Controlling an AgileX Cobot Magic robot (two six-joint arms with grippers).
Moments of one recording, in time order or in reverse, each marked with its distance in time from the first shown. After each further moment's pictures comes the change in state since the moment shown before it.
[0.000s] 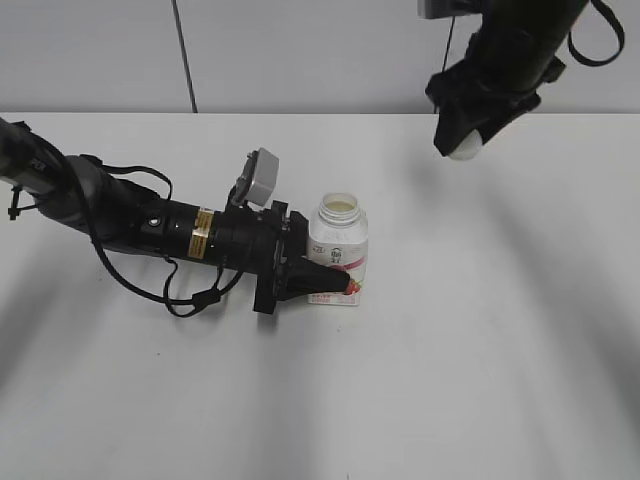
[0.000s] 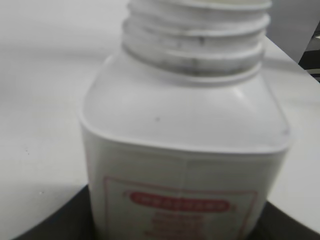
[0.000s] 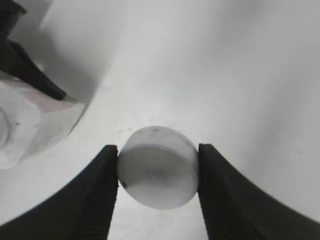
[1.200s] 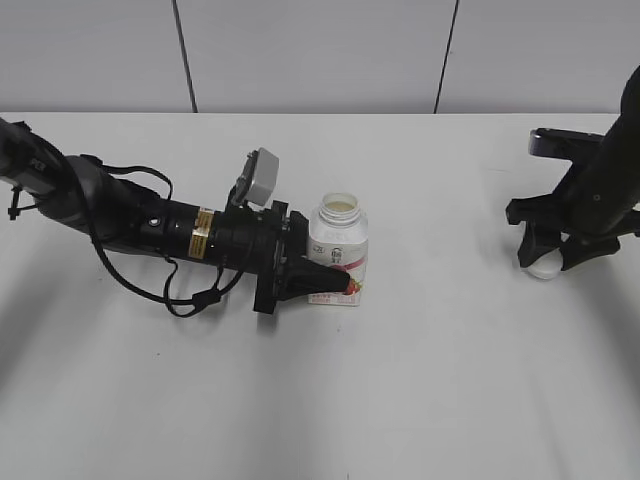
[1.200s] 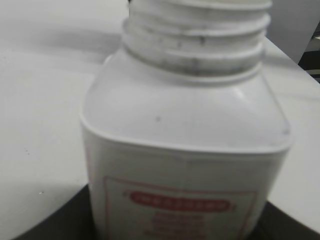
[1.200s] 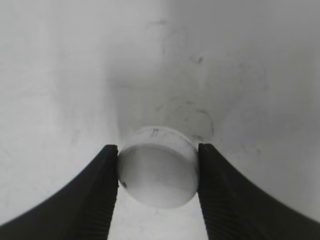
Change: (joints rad) left arm 0.000 0.000 0.000 -0.001 0.000 0.000; right arm -0.246 -0.012 0.585 0.004 -0.500 0.218
